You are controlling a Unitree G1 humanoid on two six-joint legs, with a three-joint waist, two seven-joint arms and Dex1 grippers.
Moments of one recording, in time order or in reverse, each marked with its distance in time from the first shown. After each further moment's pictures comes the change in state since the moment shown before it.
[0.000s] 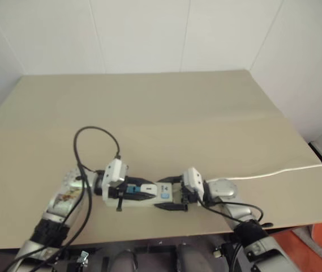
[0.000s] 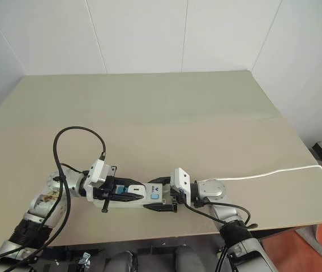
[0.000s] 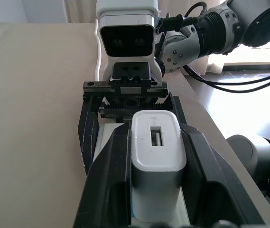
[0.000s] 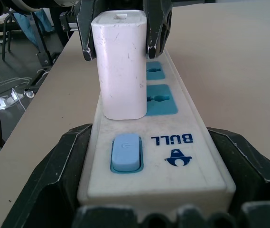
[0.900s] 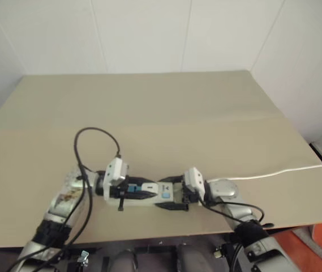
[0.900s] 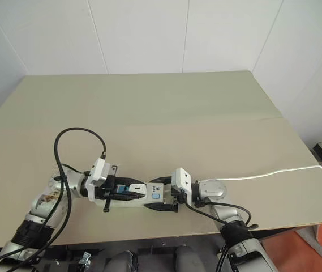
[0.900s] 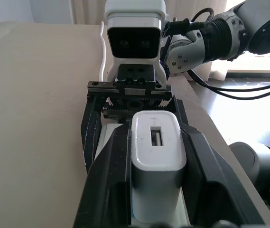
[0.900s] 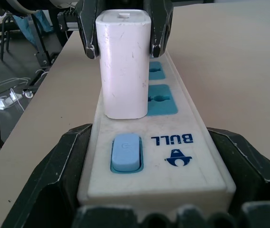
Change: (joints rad) left arm 0.009 -0.022 0.014 -0.006 0.002 0.031 0.023; right arm 0.003 -0.002 -0.005 0.003 0.001 -0.002 0.000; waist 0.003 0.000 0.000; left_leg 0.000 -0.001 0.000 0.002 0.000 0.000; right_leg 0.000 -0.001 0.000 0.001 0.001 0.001
